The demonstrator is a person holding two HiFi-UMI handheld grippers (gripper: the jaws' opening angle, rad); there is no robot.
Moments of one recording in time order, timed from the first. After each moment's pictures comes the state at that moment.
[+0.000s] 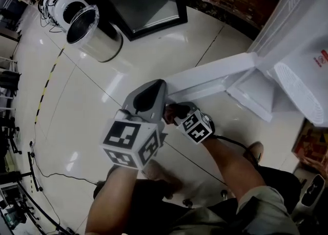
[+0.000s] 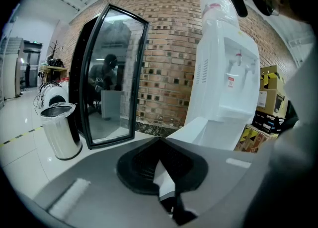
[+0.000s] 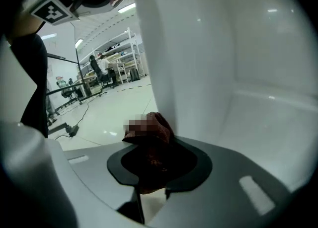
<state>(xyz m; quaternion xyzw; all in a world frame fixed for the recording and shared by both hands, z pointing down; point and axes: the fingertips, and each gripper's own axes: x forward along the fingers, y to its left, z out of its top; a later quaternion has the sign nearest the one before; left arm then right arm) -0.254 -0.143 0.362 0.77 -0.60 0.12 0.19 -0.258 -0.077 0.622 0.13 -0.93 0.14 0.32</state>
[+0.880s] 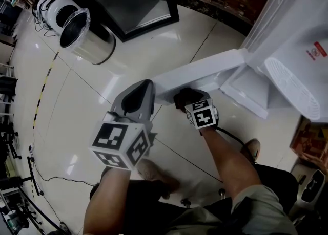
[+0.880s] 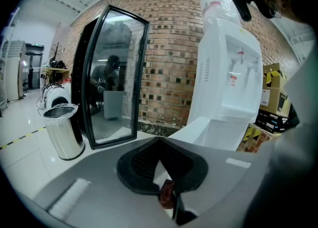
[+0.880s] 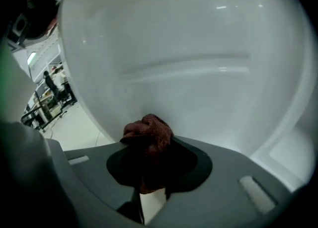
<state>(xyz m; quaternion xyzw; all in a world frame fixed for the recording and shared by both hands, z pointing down) -0.259 -0.142 0.363 0.75 -0.62 0.13 0.19 -0.181 -0.164 0.644 0.34 -0.86 0.24 0.31</state>
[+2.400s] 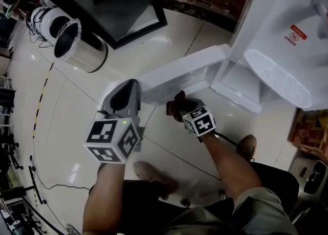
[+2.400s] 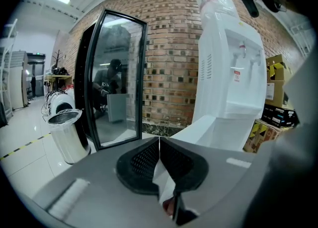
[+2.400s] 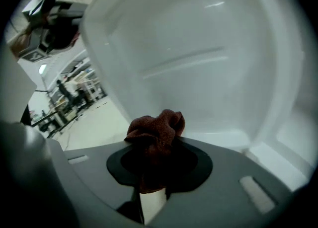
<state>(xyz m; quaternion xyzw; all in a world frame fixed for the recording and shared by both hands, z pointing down) -0.259 -0.149 0.363 0.74 -0.63 0.15 0.17 -0.163 -0.124 0.642 0.28 -0.88 0.27 0.28</state>
